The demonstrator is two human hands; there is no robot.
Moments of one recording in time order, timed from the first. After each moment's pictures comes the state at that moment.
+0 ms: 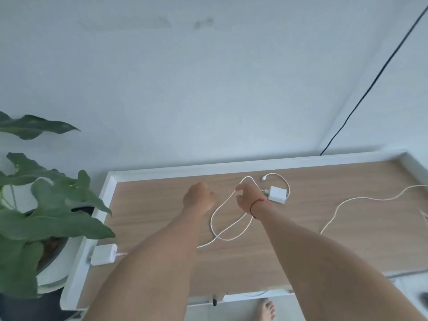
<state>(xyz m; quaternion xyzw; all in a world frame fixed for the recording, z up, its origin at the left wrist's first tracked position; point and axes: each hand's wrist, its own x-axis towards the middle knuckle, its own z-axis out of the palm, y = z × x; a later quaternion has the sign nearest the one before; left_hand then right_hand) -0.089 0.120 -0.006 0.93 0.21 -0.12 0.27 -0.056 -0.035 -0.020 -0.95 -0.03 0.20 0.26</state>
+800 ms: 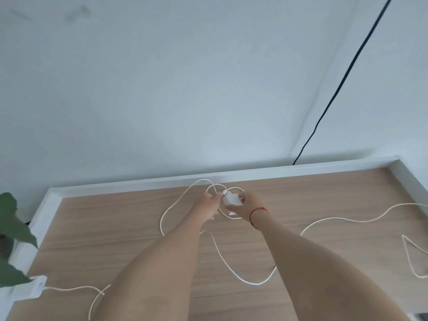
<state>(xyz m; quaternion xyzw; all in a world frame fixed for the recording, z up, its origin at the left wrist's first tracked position) 0.030 -0.046 -0.052 0.82 0.26 -0.22 0.46 0.056 -0.186 -0.073 -0.88 0.04 0.27 0.38</state>
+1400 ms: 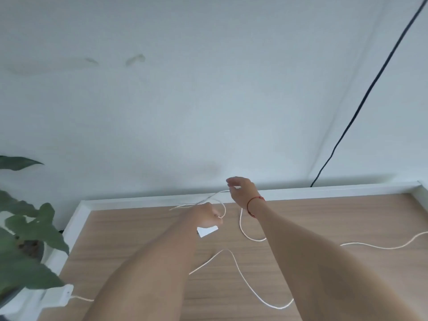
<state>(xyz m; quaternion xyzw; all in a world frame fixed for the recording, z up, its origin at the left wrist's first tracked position) 0.028 0.020 0.004 0.92 0.09 -0.34 0.18 0.089 -0.119 -0.002 -0.85 -0.05 0.18 0.49</state>
